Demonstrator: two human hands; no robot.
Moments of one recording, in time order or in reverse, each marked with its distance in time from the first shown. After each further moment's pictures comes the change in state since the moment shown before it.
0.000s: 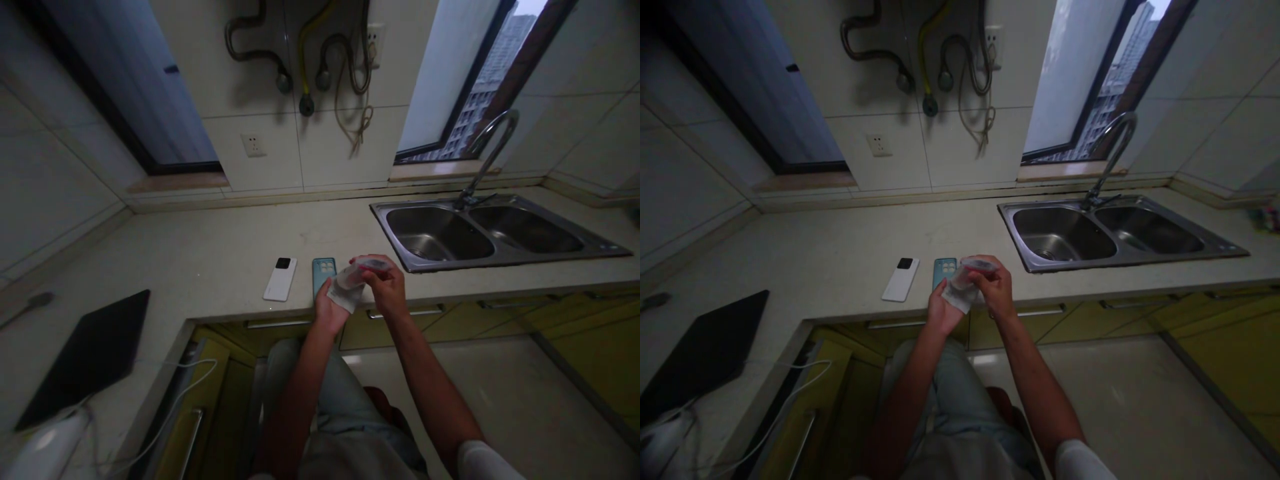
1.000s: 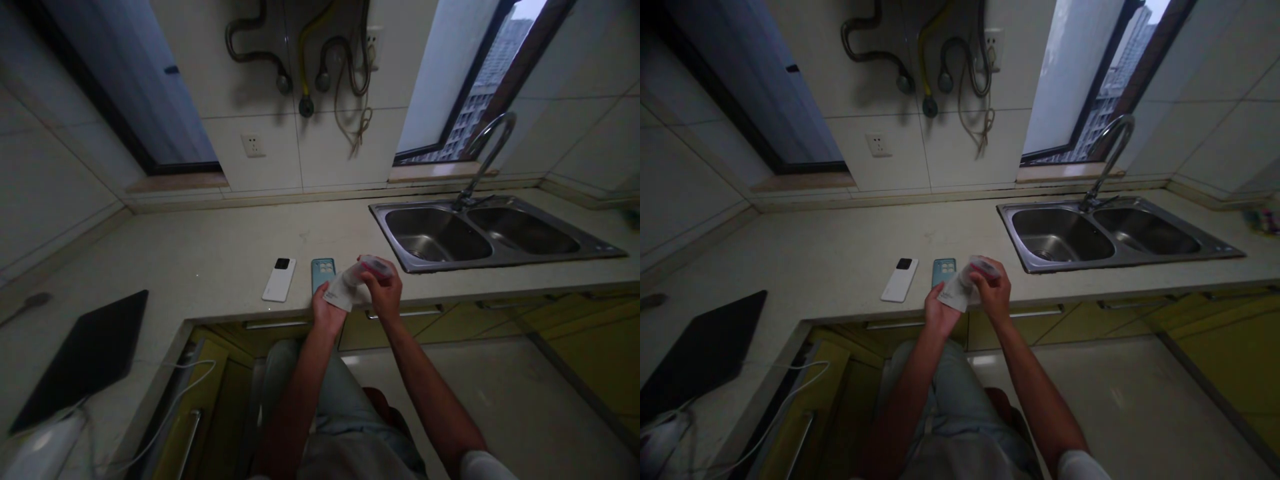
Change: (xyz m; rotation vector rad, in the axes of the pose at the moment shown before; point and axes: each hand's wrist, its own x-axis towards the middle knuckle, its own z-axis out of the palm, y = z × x) left_hand -0.003 0.001 -0.003 -0.069 0.109 0.096; right_hand -0.005 0.030 -0.009 -0.149 0.189 -0.158
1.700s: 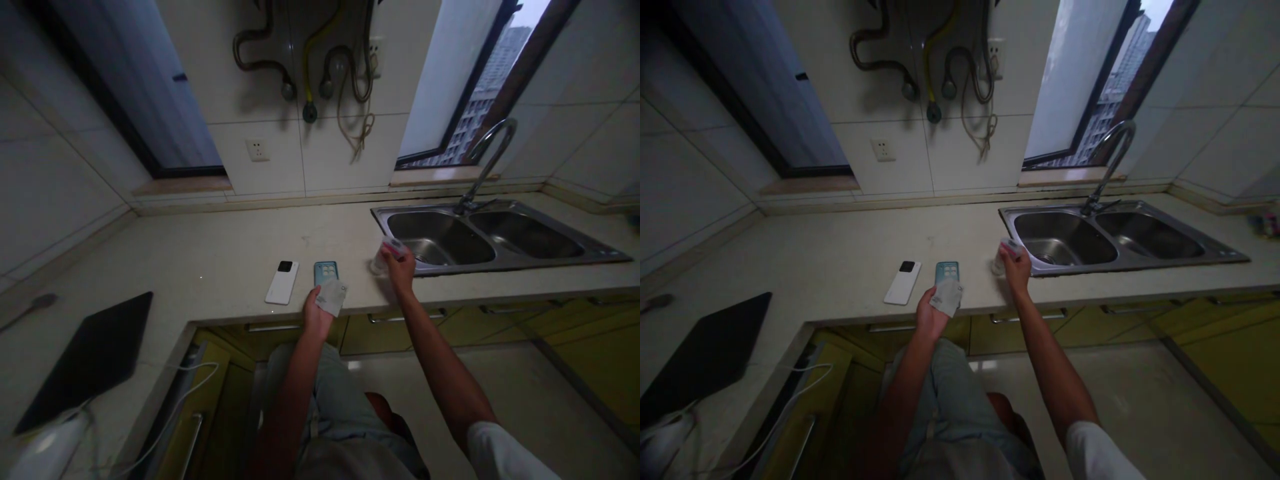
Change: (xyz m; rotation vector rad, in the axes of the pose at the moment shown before) left_hand 0.004 0.024 -0.024 0.130 0.090 0.086; right_hand 0.078 0.064 -0.047 -0.259 0.164 0.045
